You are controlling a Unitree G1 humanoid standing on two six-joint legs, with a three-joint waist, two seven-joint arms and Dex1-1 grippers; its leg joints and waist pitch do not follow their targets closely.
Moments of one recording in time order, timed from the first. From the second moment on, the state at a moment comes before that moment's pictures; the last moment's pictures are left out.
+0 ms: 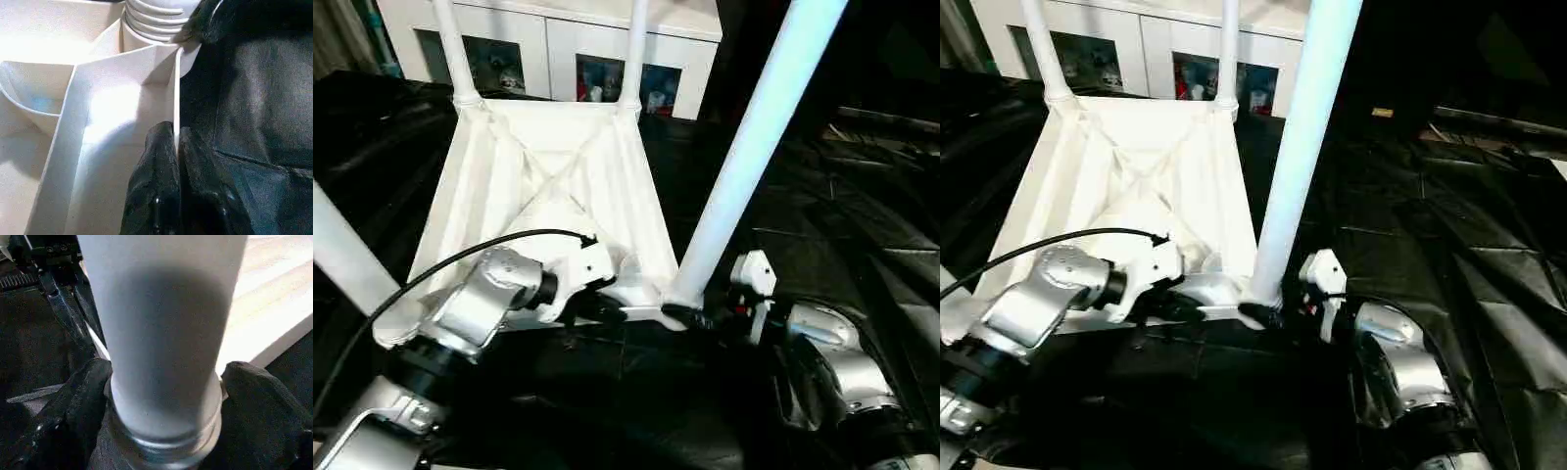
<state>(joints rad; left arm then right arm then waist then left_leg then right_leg) -0.53 0.47 -0.39 0.23 -0.01 0.39 -1.21 -0.29 -0.33 0.13 0.40 0.24 -0.02 1.01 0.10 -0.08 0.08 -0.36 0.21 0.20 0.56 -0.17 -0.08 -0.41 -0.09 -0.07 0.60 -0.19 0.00</state>
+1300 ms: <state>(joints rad) -0.69 0.12 -0.35 0.56 0.09 0.43 -0.73 -0.45 -0.03 -0.02 0.65 0.11 -0.07 0.19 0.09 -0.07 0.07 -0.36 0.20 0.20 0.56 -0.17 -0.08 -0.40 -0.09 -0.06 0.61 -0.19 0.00</state>
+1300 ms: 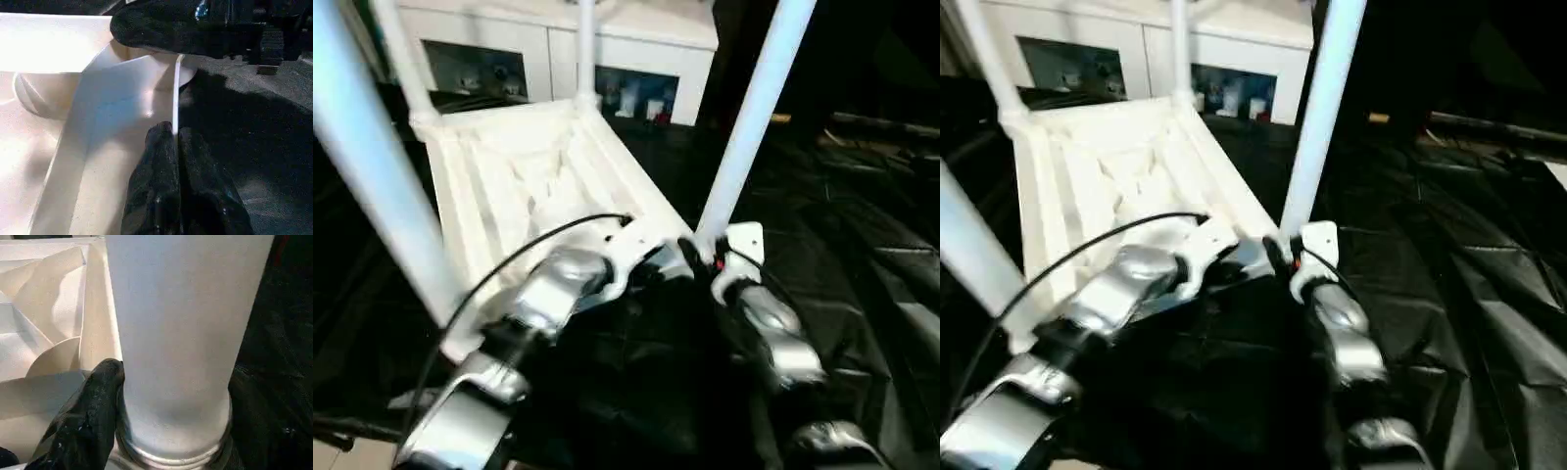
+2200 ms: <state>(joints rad) -0.58 0.48 -0.39 0.27 0.00 0.42 -1.19 -0.30 -0.33 0.13 0.36 0.26 0.02 0.99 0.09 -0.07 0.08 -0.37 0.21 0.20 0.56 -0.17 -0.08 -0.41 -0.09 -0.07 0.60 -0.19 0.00</state>
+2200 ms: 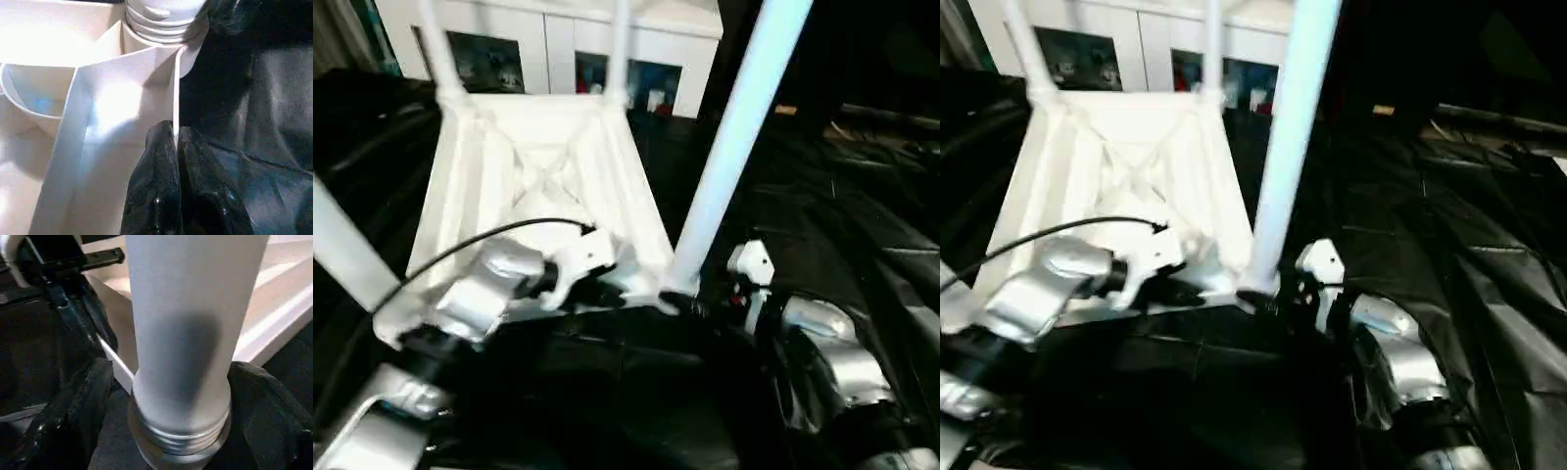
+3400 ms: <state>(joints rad) -0.73 0.12 -0.32 0.63 0.08 0.42 -0.69 -0.49 -0.02 -0.02 0.69 0.12 -0.05 0.14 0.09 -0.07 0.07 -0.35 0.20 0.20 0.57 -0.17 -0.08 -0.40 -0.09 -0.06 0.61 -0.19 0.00</state>
